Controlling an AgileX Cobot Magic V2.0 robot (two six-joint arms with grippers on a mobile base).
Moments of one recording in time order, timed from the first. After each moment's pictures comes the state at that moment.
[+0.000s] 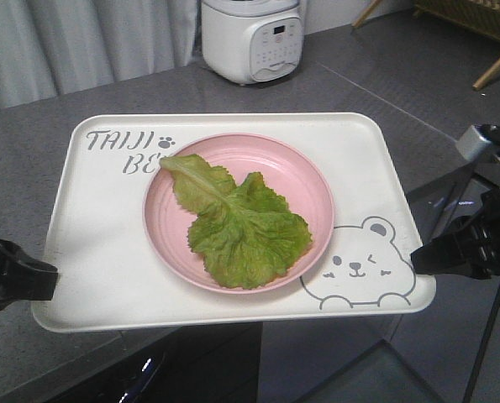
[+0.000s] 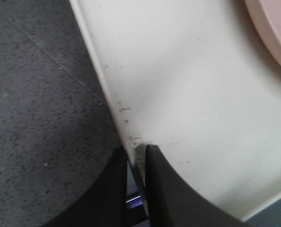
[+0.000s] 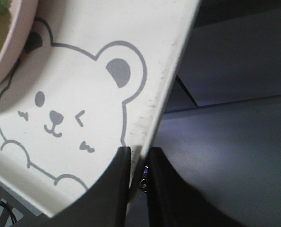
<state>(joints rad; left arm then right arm) -0.27 1.03 -0.91 -0.26 0.94 0.04 -0.07 1.25 -1.00 0.65 1.14 -0.61</state>
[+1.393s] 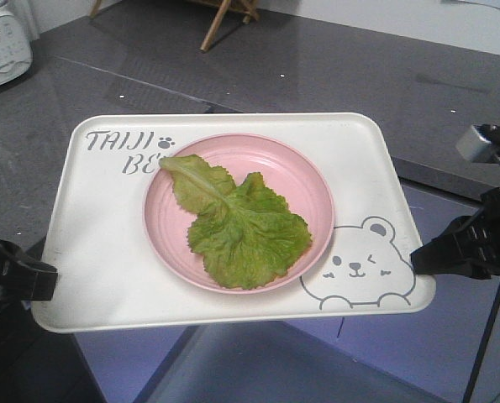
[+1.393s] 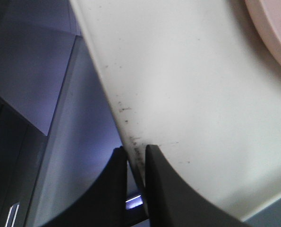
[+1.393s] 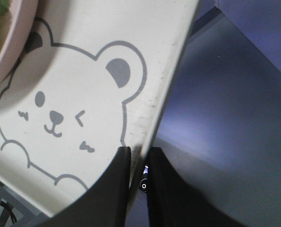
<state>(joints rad) -0.27 1.03 -0.91 -0.26 0.94 0.04 -0.07 1.25 -1.00 0.65 1.14 -0.61</state>
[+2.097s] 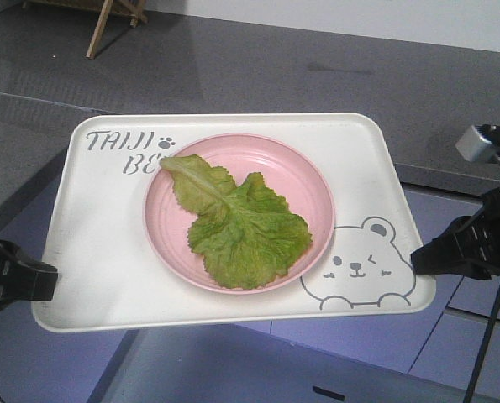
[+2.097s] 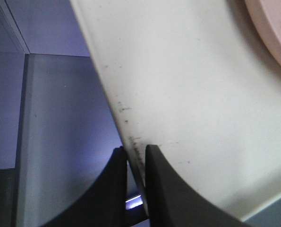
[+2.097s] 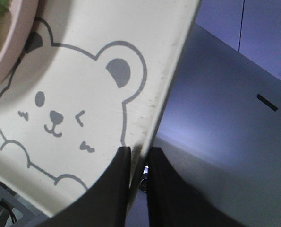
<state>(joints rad) -0.27 1.03 -0.91 -0.26 0.94 0.04 -0.07 1.25 -1.00 0.65 1.14 -0.61</state>
